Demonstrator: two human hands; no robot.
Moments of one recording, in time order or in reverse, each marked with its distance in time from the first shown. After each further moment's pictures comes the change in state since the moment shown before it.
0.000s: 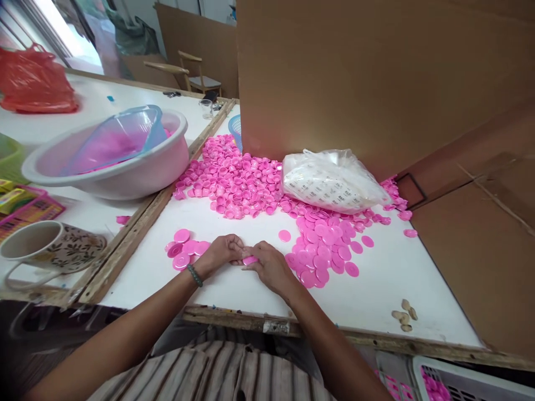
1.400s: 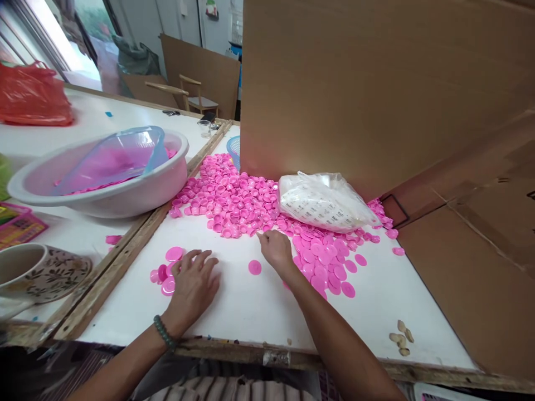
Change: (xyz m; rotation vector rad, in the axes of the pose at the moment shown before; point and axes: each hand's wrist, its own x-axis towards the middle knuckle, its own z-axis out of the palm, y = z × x) left_hand -0.047 -0.002 -0.022 1.314 0.570 0.575; right_hand 0.073 0.020 -0.029 -0.251 0.209 0.399
